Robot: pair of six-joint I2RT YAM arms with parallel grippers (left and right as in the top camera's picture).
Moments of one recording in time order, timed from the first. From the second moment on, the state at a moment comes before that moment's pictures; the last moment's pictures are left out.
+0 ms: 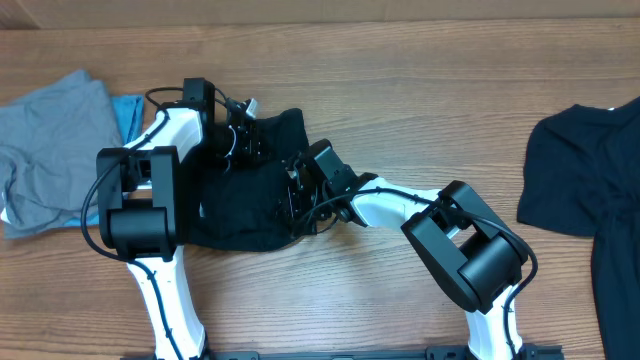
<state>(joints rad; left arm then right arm) 0.01 2.26 1.50 -0.70 0.78 0.01 0.71 2.10 1.14 0.01 -0.63 0.70</state>
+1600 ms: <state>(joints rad) 0.02 2.39 1.91 -0.72 0.89 -0.27 0.71 2.10 1.14 0.02 -0.64 0.70</state>
